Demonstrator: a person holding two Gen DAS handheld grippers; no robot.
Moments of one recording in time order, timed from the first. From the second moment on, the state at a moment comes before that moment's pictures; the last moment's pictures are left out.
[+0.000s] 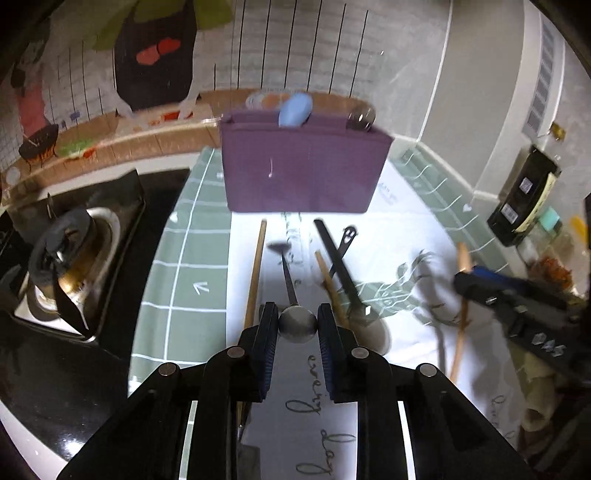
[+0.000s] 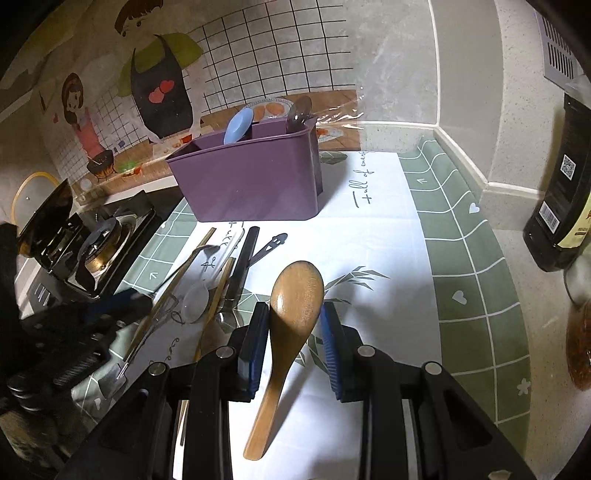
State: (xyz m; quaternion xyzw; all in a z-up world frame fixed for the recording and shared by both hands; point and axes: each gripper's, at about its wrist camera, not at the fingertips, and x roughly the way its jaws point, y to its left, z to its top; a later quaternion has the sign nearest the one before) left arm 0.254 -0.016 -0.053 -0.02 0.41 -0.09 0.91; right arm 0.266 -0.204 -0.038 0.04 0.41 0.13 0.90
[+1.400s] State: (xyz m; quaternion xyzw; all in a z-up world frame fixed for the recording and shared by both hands) left arm 0.249 -0.002 0.013 -0.05 0.38 -0.12 0.92; right arm 0.284 -0.216 -0.071 0.01 0.49 0.15 0.86
